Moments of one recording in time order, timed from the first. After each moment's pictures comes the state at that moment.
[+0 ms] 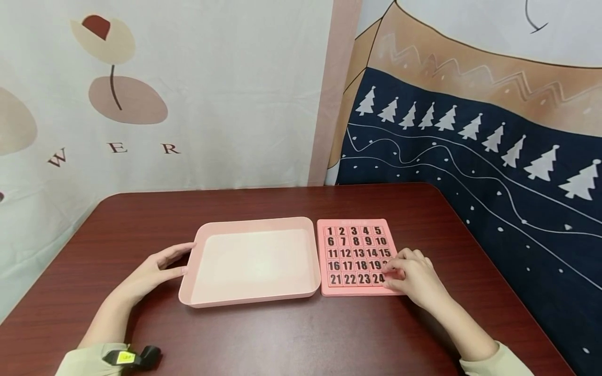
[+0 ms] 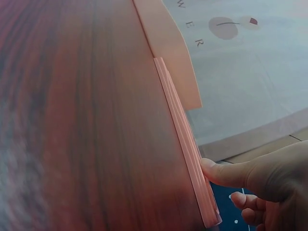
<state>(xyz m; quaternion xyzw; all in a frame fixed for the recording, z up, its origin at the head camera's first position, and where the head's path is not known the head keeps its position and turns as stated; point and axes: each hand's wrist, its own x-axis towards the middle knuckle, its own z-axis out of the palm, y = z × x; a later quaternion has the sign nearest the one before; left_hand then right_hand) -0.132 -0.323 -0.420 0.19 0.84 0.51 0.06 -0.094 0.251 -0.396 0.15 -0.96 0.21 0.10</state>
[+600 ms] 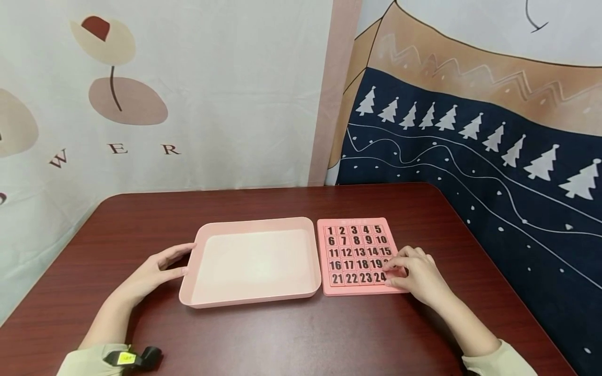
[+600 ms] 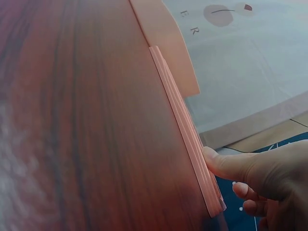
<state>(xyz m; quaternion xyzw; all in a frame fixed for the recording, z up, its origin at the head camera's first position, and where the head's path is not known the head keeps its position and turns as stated) -0.131 -0.323 -0.419 0.19 0.83 0.52 0.06 -0.101 0.260 -0.402 0.17 -0.96 0.22 0.11</state>
